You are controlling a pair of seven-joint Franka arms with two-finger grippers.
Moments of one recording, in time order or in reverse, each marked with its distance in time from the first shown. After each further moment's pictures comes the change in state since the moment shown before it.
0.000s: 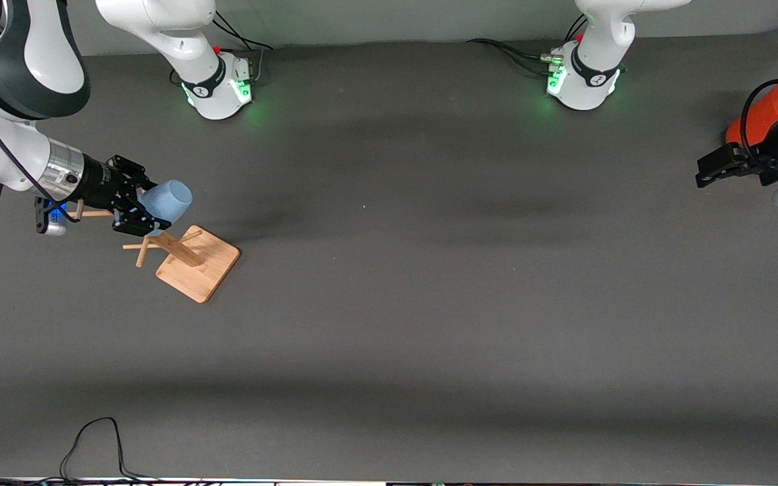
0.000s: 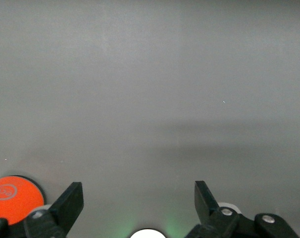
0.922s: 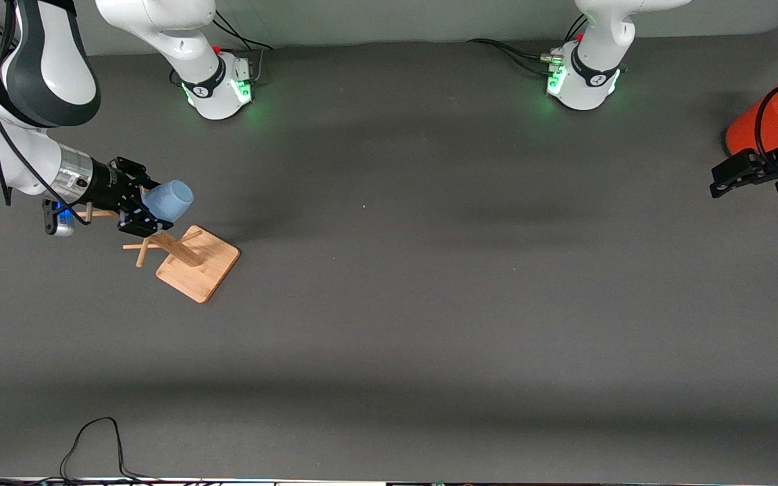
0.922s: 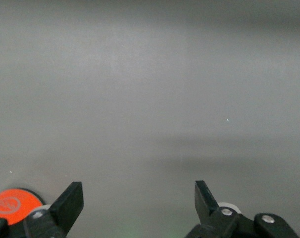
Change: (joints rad) left arm 0.002 -0.001 0.013 0.000 0.013 0.069 -0.034; right arm 0.000 0.003 -0.025 -0.062 -0.036 0.024 -0.042
